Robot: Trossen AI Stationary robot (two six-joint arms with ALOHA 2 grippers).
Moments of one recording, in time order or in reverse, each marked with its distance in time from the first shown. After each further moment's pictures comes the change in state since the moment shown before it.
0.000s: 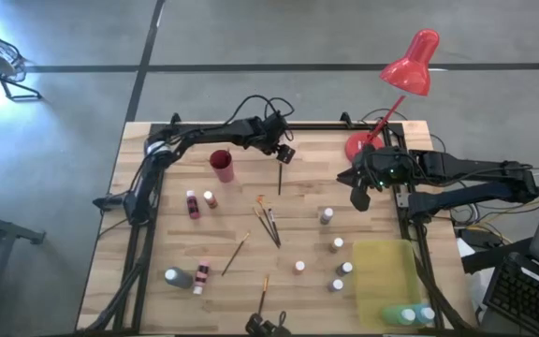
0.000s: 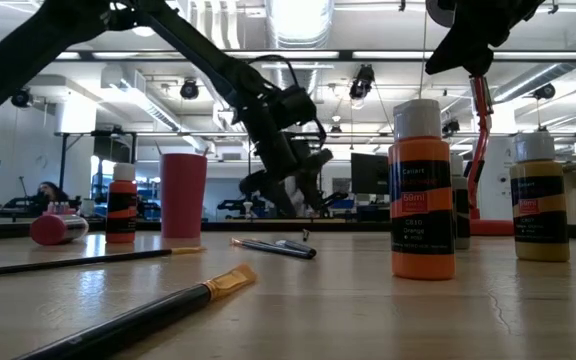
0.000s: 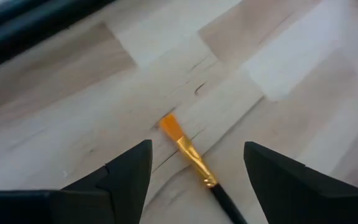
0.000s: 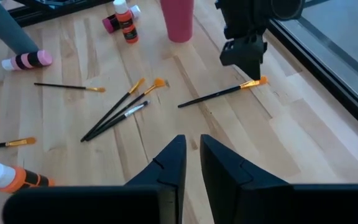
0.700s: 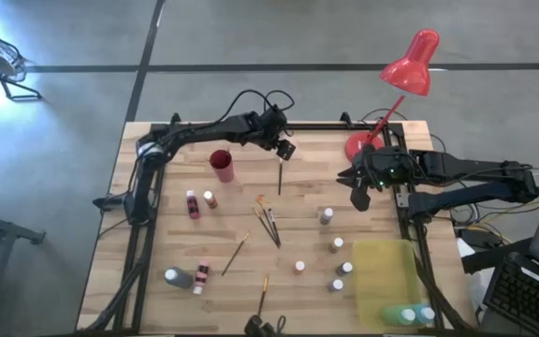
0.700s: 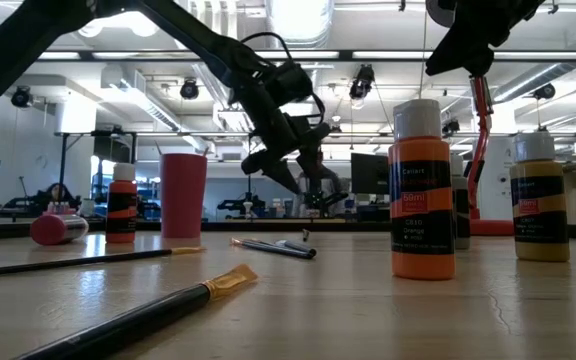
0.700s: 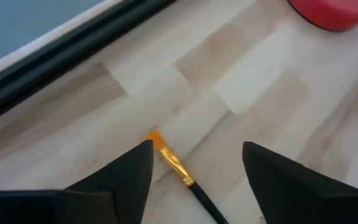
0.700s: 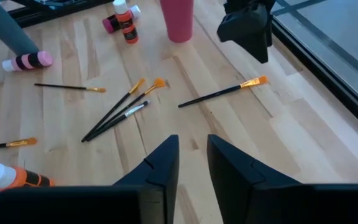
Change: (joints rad) left arm -0.009 -0.086 0.007 -0.020 -0.005 0.042; right arm 0.000 -0.001 0.000 -0.002 0.000 0.006
